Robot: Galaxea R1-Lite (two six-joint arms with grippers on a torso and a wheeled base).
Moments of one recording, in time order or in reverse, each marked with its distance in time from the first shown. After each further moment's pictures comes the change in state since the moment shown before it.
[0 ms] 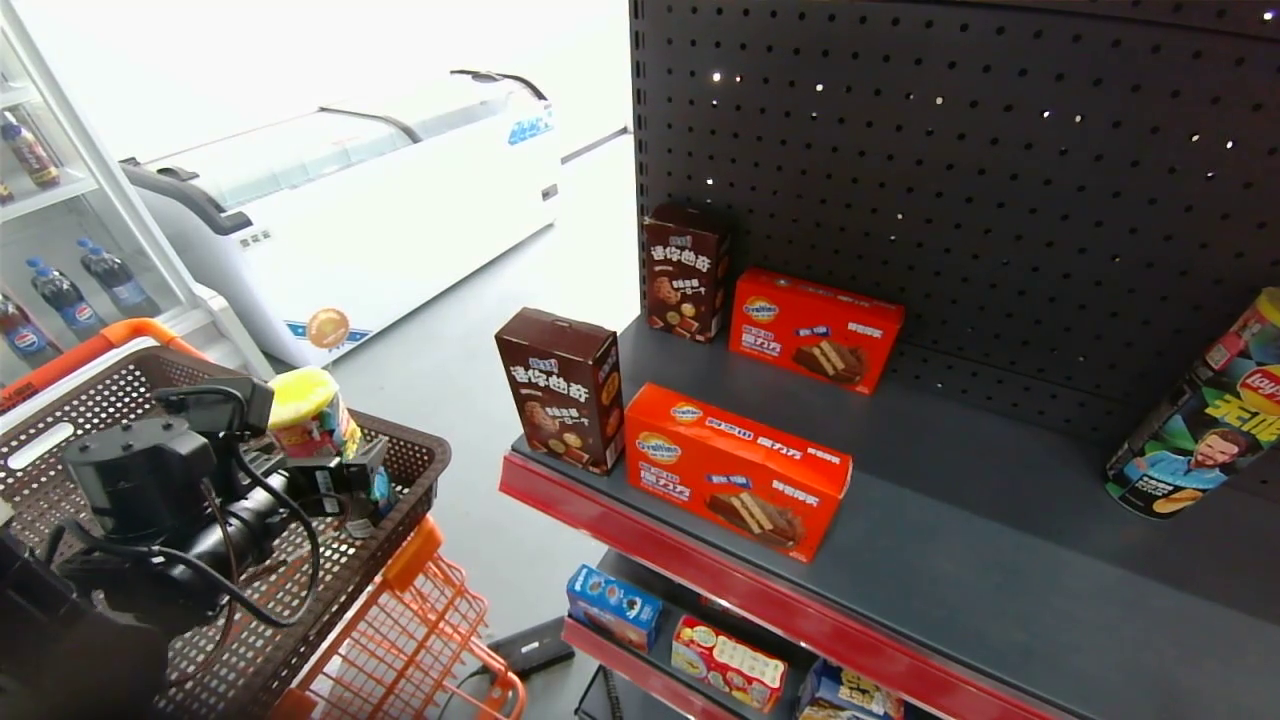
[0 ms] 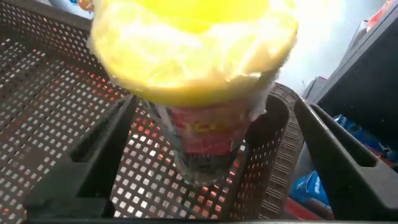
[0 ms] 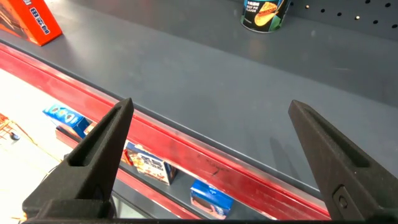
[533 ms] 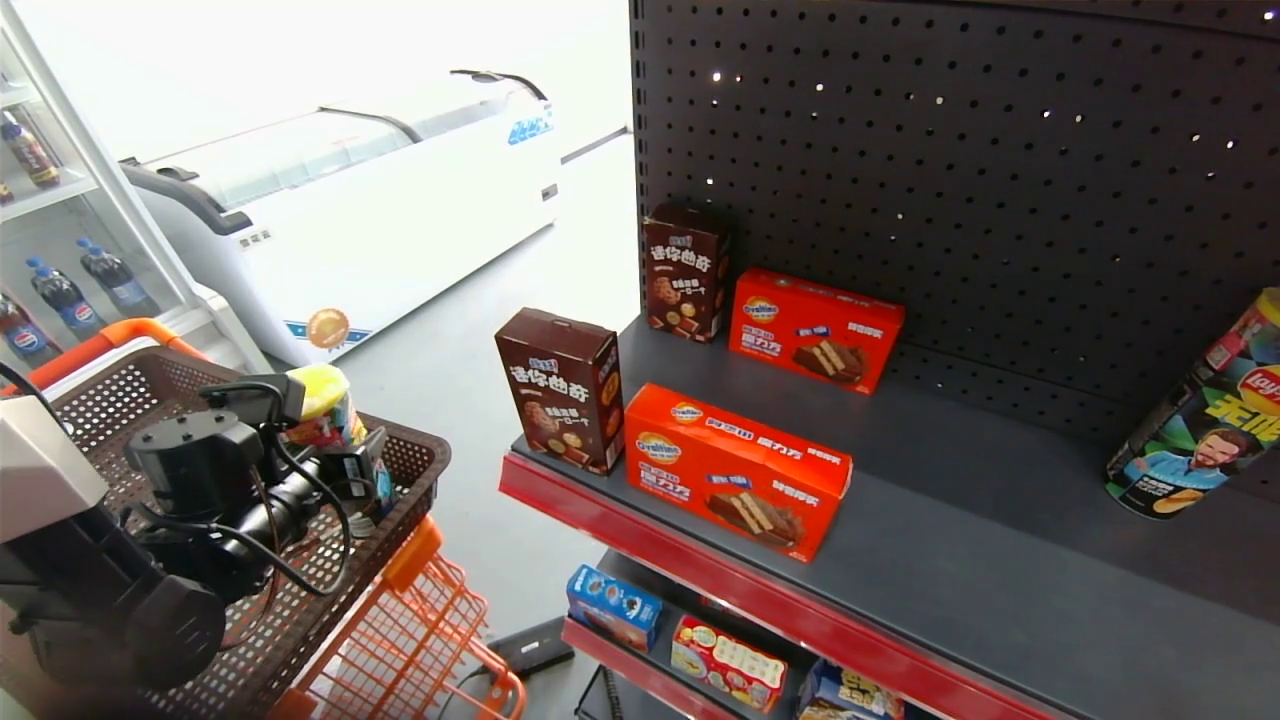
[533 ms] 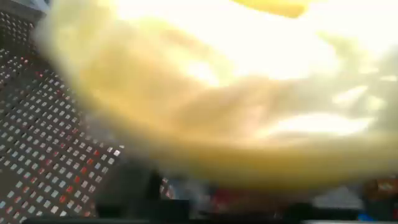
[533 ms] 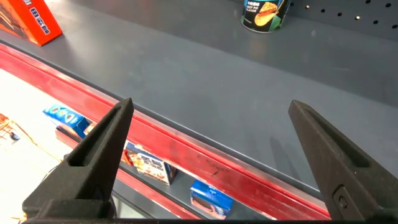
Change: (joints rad) left arm 0.004 0.143 -0.116 -0.052 0.000 -0.009; right arm 0.000 0.000 0.000 0.000 0.000 0.000
